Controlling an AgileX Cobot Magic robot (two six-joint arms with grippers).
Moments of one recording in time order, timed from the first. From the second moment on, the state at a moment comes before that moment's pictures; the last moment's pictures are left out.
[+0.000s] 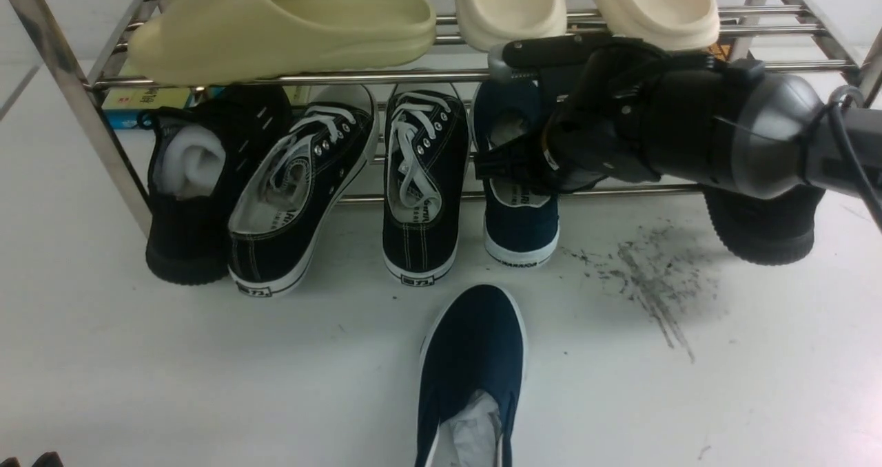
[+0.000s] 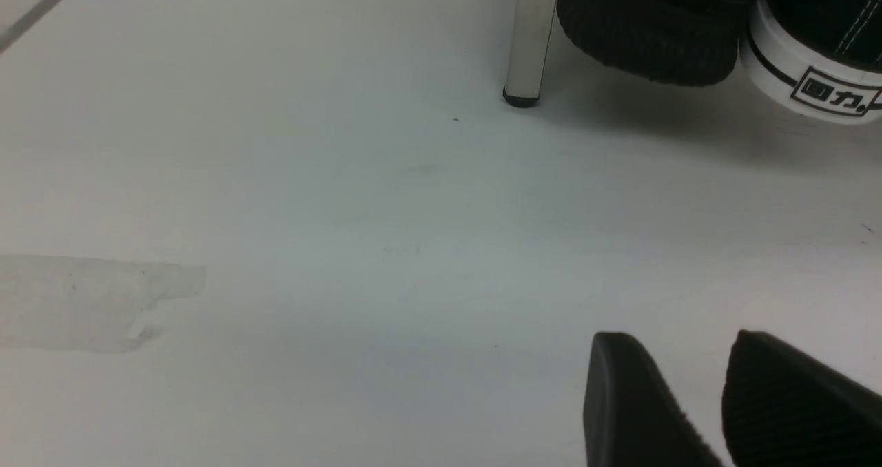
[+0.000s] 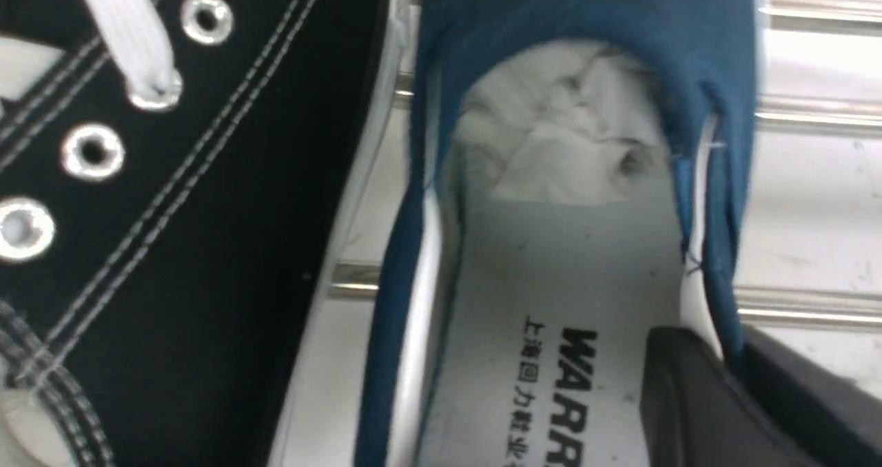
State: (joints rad) right arm 0.66 1.92 -1.52 -0.57 0.70 0.99; left arm -0.07 -0.01 0.02 0.21 0.38 -0.29
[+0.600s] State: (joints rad) right arm 0.66 1.53 -1.50 -0.17 1.15 0.48; left arm -0.07 -0.01 0.02 0.21 0.38 -0.29
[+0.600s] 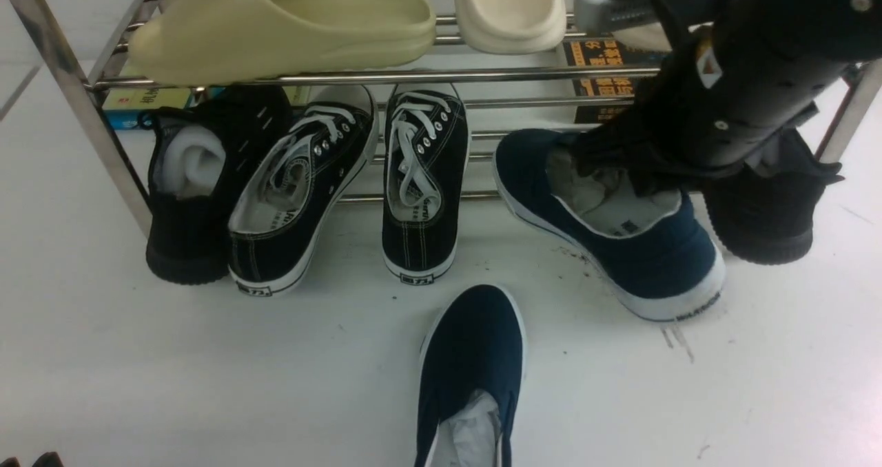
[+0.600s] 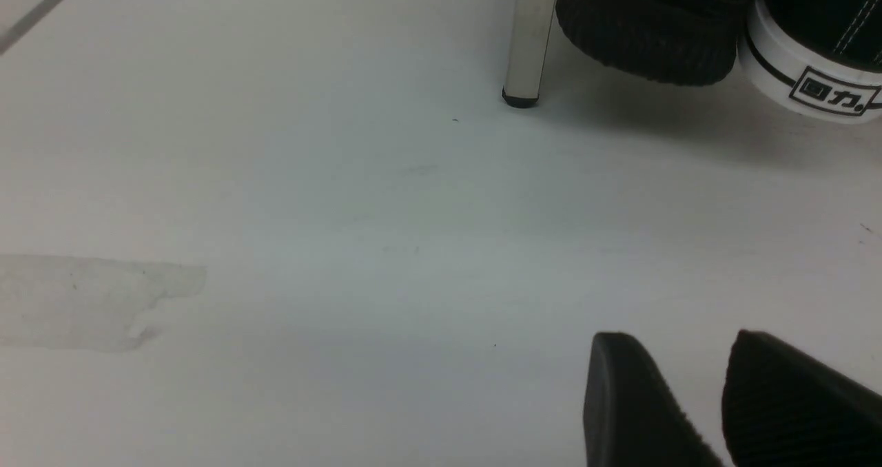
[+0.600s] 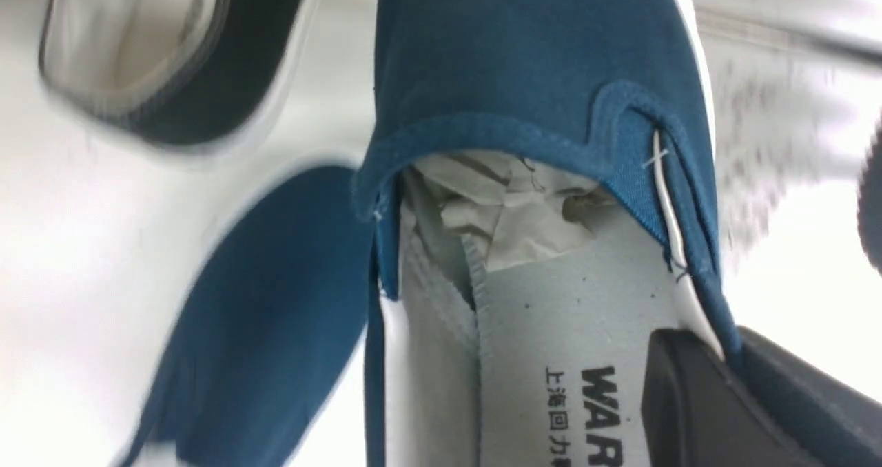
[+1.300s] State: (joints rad) right arm 0.66 1.13 -0.81 0.15 0.93 0.44; left arm -0.07 -0.01 0.02 0.21 0.38 -0.29
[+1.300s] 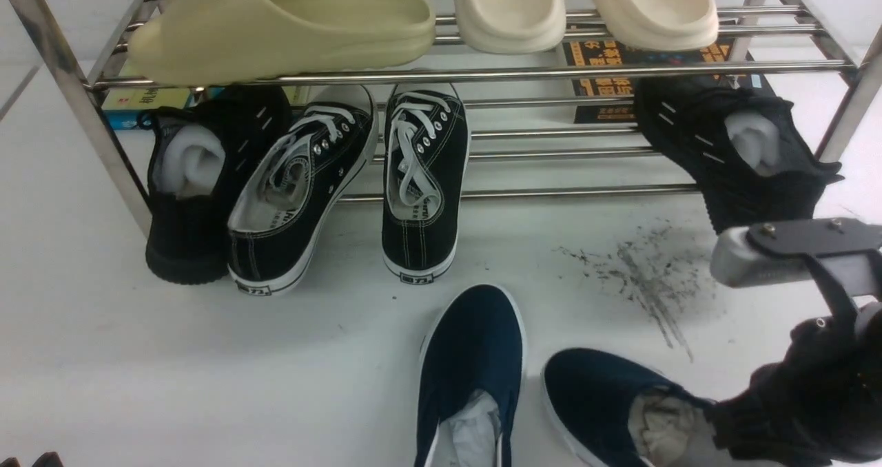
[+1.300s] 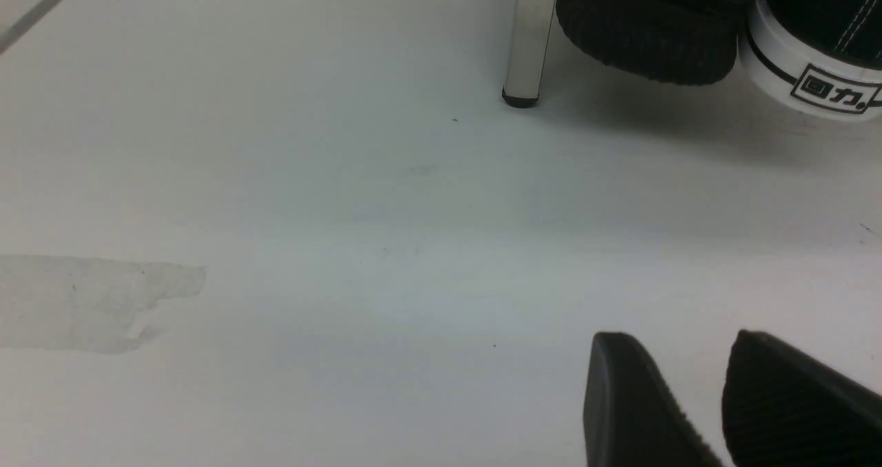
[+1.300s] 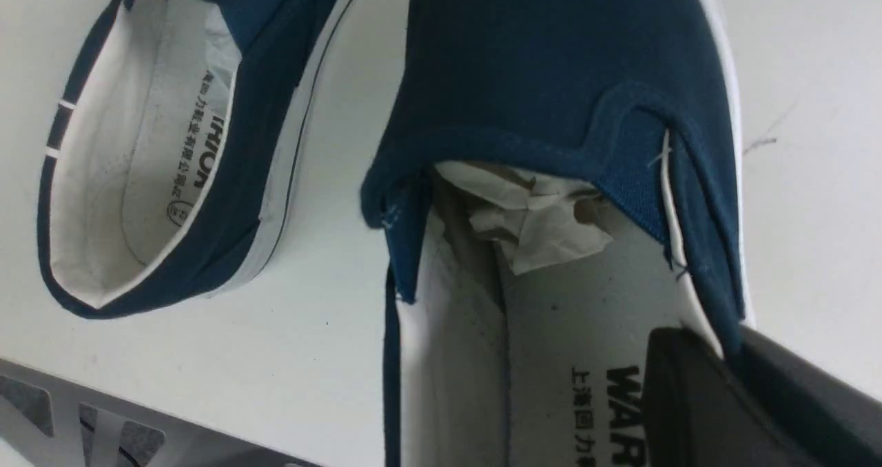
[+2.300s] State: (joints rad) right arm 0.66 1.33 -0.96 -0.12 0.77 0.71; left arm -0.07 -0.01 0.02 0.21 0.38 -0.29
